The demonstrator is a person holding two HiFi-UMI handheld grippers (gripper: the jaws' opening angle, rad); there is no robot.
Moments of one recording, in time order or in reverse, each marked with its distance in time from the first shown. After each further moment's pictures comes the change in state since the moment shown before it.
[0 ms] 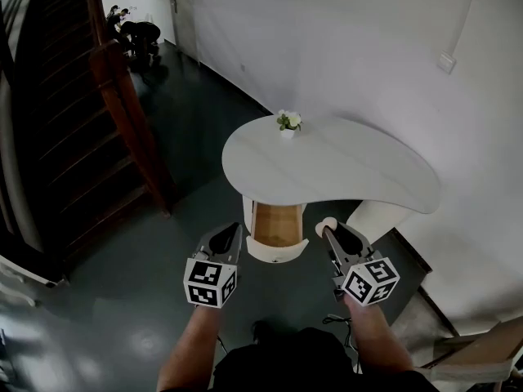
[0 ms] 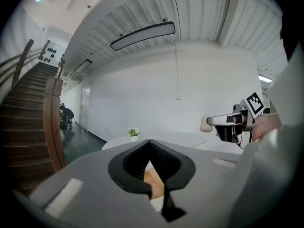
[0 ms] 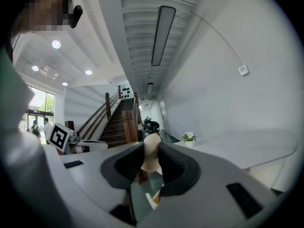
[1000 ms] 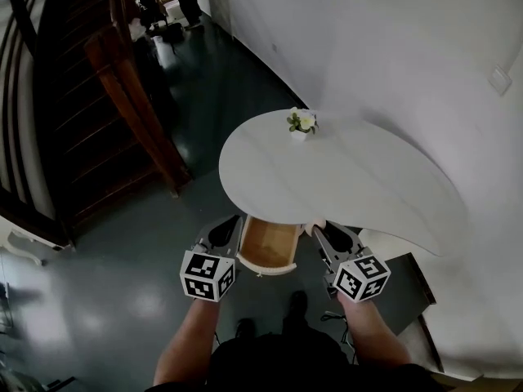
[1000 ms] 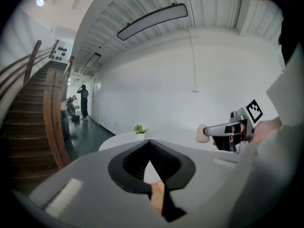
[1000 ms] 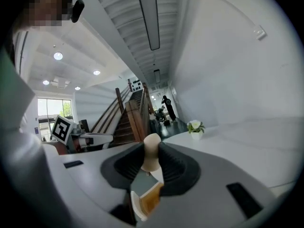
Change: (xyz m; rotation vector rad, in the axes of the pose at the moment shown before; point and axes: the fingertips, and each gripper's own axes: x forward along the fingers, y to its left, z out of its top) left arm 0.147 0.006 -0.002 -0.065 0.081 0.163; right arm 0.115 -0.129 -0.026 0.063 0.144 0.238
